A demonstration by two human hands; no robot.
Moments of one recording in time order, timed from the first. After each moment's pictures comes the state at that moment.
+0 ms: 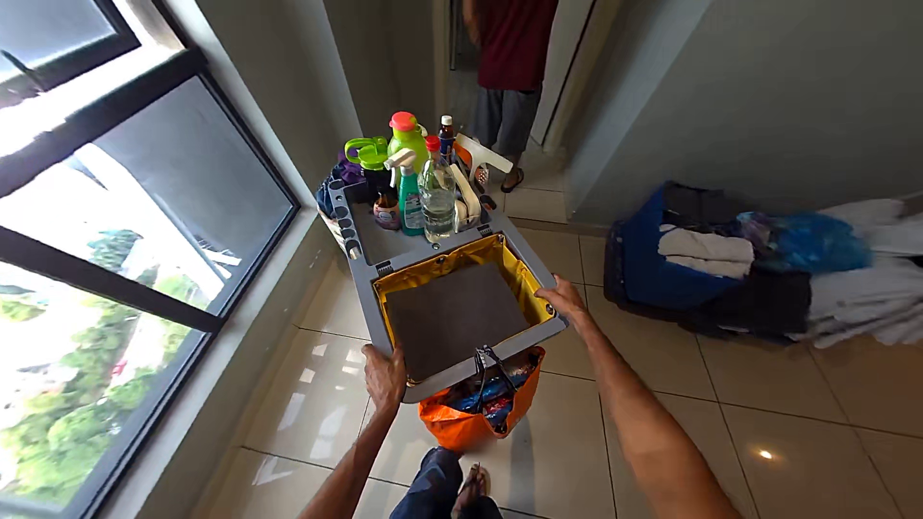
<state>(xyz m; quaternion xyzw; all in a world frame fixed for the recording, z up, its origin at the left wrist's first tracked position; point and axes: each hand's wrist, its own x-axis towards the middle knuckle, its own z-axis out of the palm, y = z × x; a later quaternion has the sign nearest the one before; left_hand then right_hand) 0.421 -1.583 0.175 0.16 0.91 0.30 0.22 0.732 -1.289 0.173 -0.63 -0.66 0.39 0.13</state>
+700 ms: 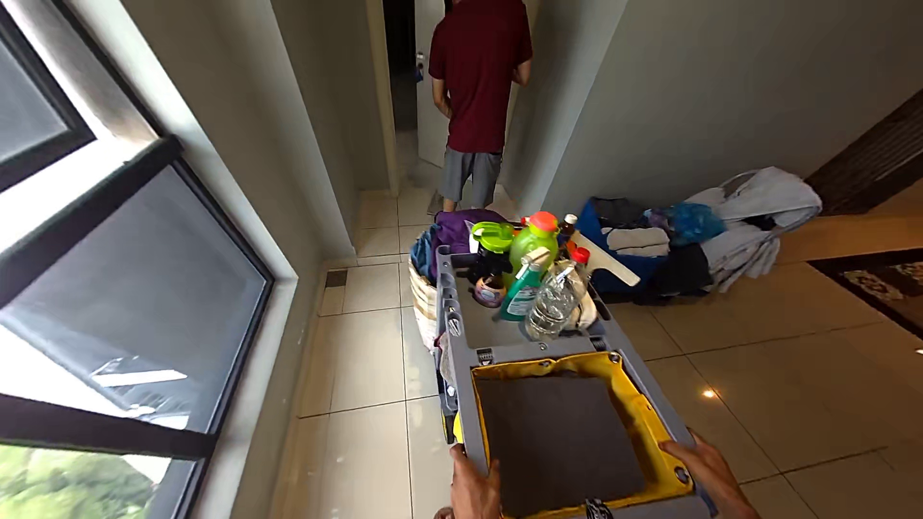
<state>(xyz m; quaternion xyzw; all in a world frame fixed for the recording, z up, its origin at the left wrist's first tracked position) 0.301 -1.747 0.182 0.38 0.78 0.26 0.43 0.725 -1.696 0.187 -0.83 -0.38 0.30 0.25</state>
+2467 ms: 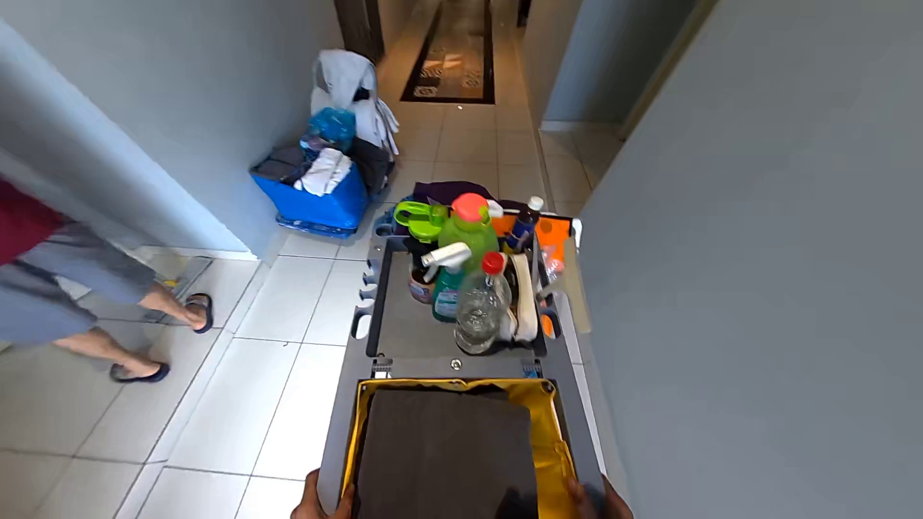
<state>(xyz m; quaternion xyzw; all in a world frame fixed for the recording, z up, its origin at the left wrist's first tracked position) 0.143 -1.421 0.183 0.83 0.39 -0.05 0.41 0.255 -1.845 0.178 -0.85 0.10 0.14 0.50</state>
